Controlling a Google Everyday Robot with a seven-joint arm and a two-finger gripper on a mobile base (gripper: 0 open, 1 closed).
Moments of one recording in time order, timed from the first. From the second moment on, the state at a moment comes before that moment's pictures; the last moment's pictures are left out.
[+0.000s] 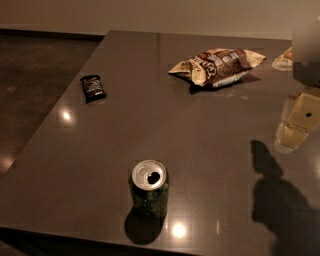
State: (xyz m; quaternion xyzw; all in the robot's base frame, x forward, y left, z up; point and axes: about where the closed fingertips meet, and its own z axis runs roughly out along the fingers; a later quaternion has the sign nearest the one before) arm 0.438 -0.217 0.976 -0.60 0.78 -0.03 0.16
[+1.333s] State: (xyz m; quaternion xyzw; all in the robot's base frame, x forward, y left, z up) arm 0.505 -0.156 0.972 -0.65 0.74 -0.02 0.17
